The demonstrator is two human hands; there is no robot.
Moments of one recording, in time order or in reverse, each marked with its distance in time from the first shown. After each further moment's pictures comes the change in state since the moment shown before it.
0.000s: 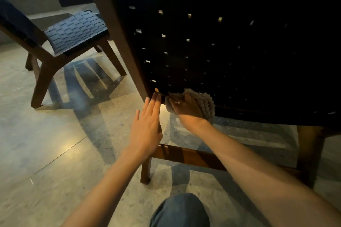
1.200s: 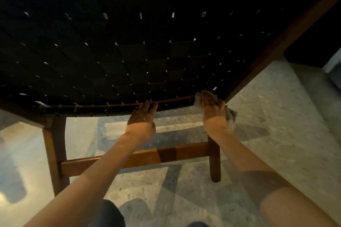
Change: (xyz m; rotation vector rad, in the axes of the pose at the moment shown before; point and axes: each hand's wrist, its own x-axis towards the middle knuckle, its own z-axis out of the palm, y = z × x) left_hand 0.061 0.236 0.127 0.063 -0.420 0.230; right_hand -0.199 0.295 -0.026 -0.270 0.167 0.696
